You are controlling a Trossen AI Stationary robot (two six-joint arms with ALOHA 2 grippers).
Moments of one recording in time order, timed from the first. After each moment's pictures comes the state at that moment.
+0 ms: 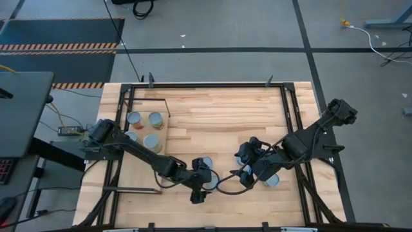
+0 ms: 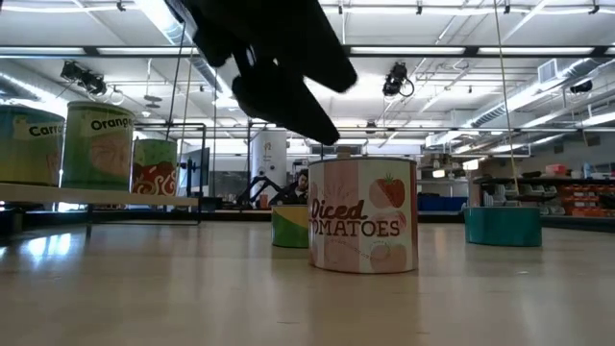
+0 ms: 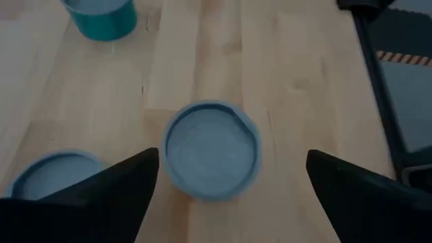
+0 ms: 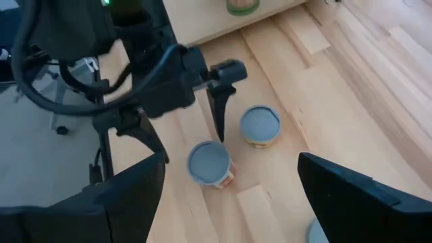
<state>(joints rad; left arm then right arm) -0.45 1.88 1.24 -0.14 -0.24 -0.43 0.57 1.48 1.44 -0.86 0.46 0.84</state>
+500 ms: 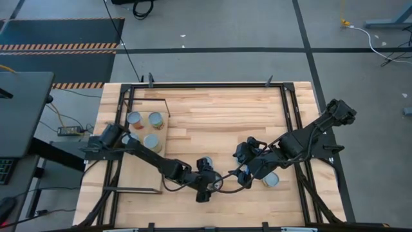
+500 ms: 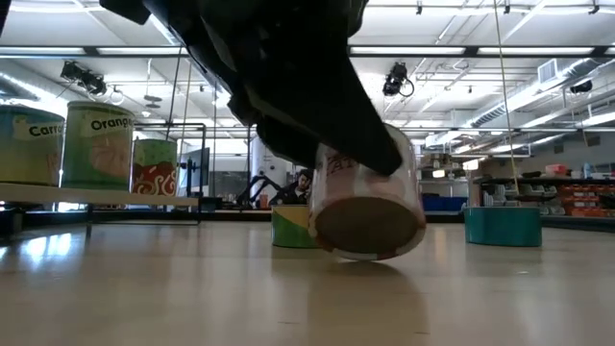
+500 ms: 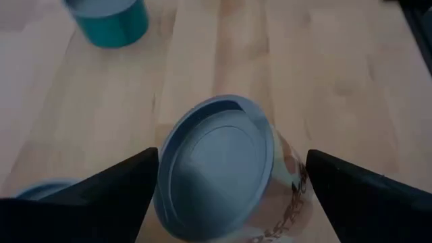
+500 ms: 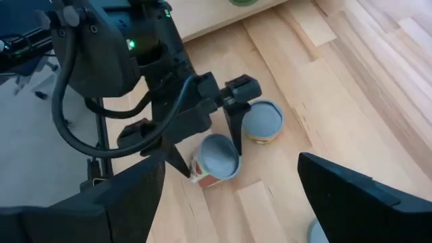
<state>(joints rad) -0.44 2.00 1.24 -0.01 -0.32 -0.38 0.55 1.49 1.44 -0.85 0.42 0.83</state>
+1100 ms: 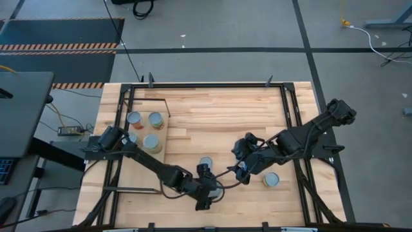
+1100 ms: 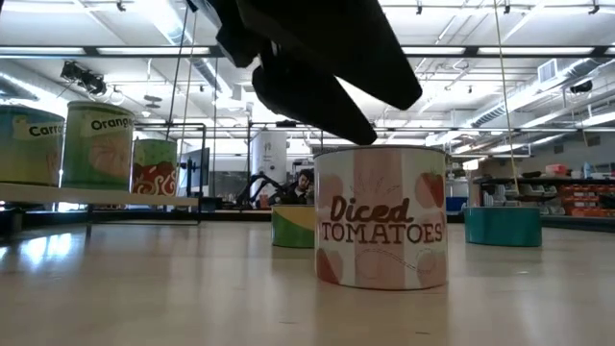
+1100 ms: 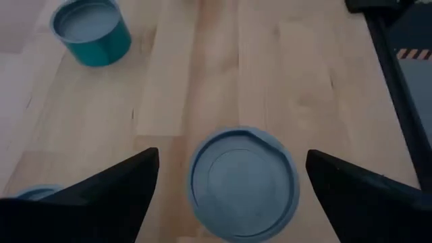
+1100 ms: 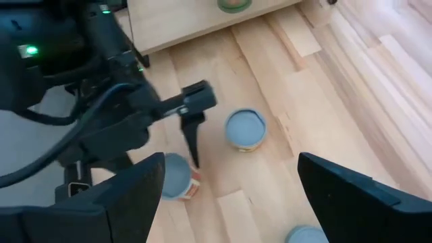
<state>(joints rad) -0.50 2.01 1.38 -0.17 -0.38 -0.41 0.50 1.49 1.44 -0.85 0.42 0.74</state>
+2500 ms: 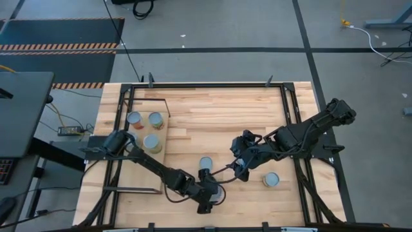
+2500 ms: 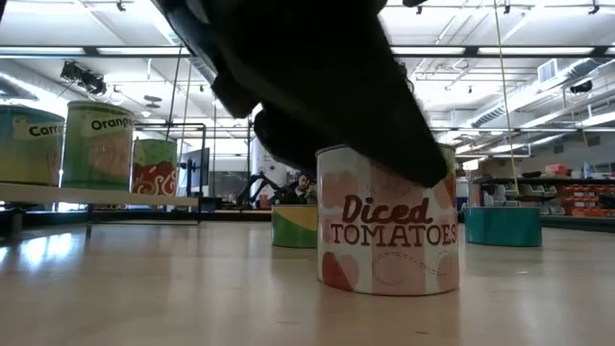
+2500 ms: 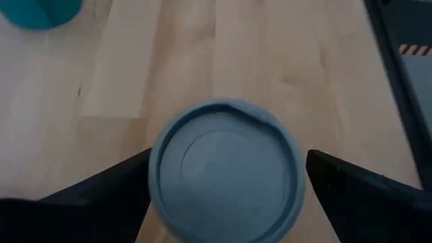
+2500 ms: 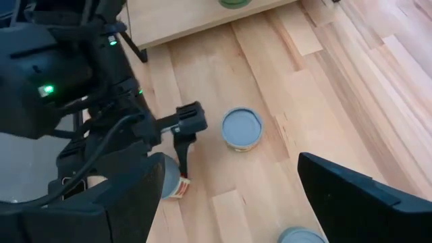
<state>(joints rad) -0.51 2.10 1.38 -0.09 -0.31 -0.45 0.45 1.49 1.44 -0.85 0.36 0.69</state>
